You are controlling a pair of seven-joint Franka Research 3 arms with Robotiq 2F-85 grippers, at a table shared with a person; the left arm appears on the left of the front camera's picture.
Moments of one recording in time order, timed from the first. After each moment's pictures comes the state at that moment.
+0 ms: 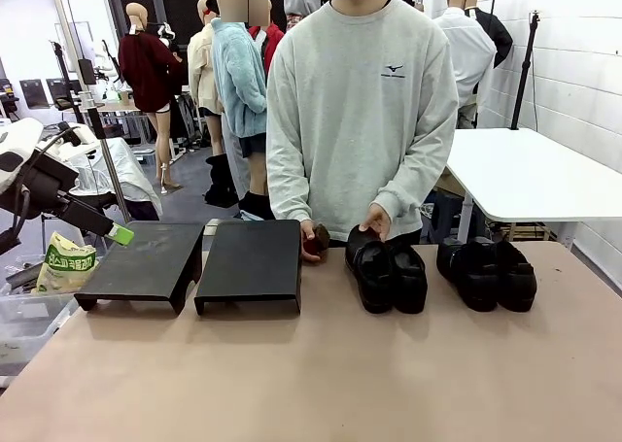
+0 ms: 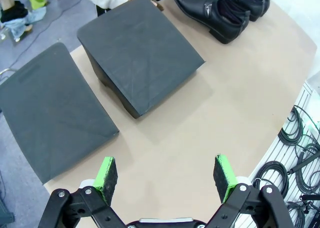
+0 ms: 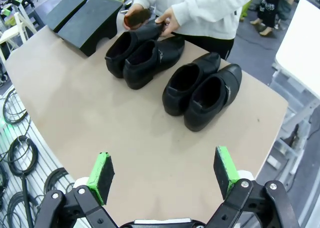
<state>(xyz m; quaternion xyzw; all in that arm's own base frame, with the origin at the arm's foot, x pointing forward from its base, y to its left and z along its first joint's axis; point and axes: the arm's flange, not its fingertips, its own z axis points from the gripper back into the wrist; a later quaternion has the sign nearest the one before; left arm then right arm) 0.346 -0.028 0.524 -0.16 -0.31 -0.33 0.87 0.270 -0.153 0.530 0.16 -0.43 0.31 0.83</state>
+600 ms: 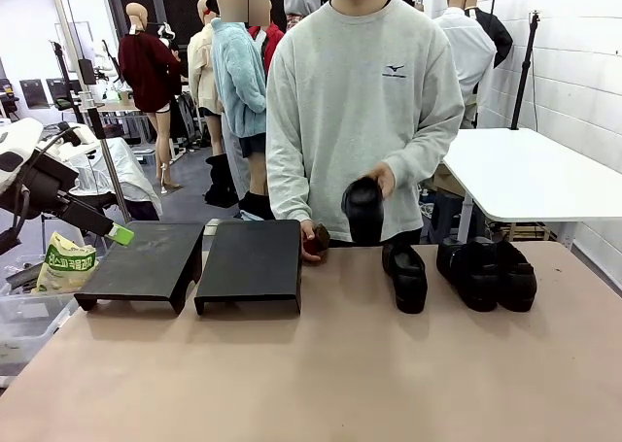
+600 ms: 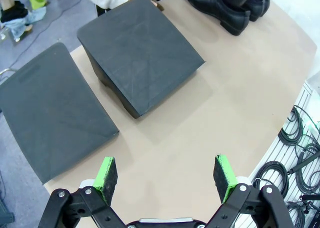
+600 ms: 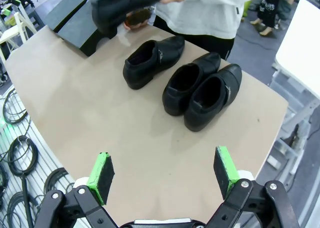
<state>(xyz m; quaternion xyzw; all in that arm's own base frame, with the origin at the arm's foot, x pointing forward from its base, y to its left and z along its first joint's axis) 0.346 -0.028 0.524 -0.16 -0.31 -0.33 0.87 0.270 -0.153 0.530 0.16 -0.43 0.31 0.83</state>
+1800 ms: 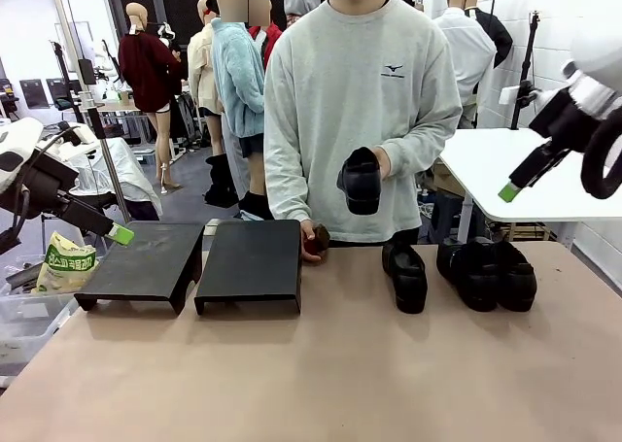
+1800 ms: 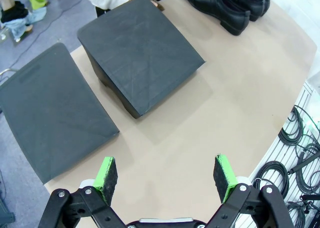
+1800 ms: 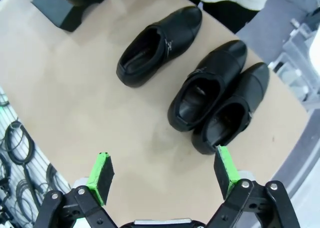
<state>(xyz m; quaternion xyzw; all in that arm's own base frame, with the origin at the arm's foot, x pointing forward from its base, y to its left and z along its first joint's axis) 0.346 -0.028 0.524 -0.16 -0.32 -0.33 0.87 0.447 0.003 0.551 0.10 -0.23 0.37 0.90</state>
